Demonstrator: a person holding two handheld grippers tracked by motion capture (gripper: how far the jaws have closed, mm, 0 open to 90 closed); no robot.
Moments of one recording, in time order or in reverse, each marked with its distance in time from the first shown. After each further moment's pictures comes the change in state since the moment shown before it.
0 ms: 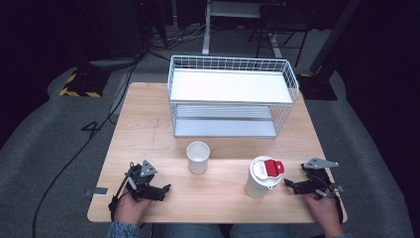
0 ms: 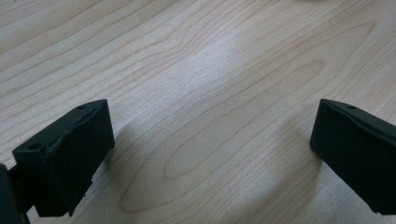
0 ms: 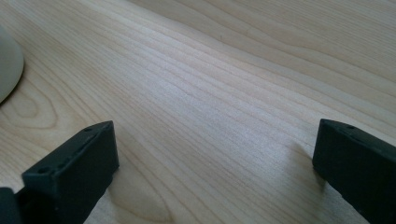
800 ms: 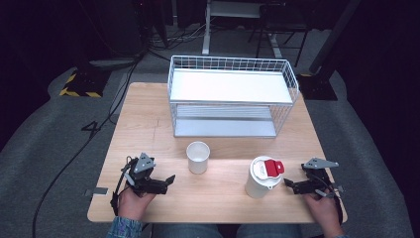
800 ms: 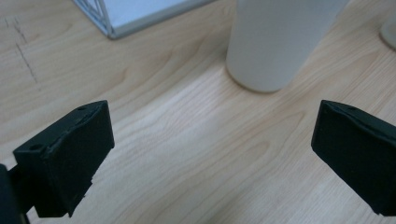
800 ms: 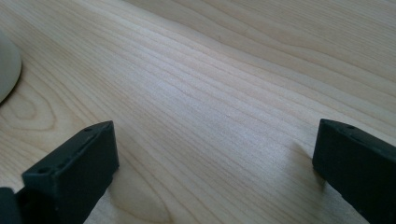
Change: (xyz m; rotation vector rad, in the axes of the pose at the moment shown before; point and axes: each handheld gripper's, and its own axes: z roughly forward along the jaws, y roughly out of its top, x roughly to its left) left arm -0.007 0.027 -0.025 -0.222 -0.062 -0.045; right arm 0.000 0.000 0.000 0.000 -0.007 0.007
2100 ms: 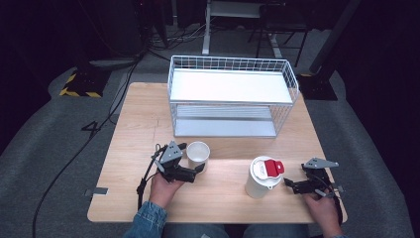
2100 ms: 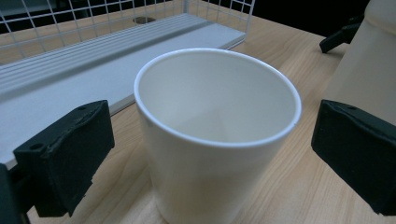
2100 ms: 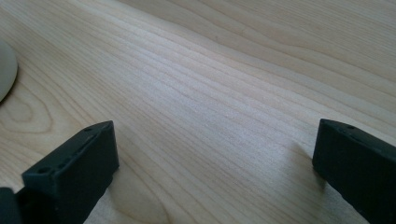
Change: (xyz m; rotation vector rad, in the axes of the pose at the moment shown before) left arm -0.029 0.042 0.068 -0.210 -0.177 0.094; right arm 0.000 0.000 0.000 0.001 -0.009 0.010
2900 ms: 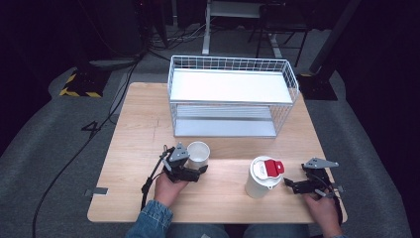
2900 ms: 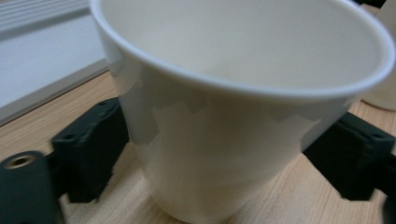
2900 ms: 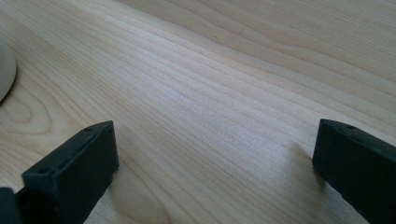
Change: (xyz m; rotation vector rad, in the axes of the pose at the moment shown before) left arm 0.004 -0.014 0.022 0.132 -0.005 -0.004; right arm 0.000 0.000 0.000 0.000 -0.003 0.005
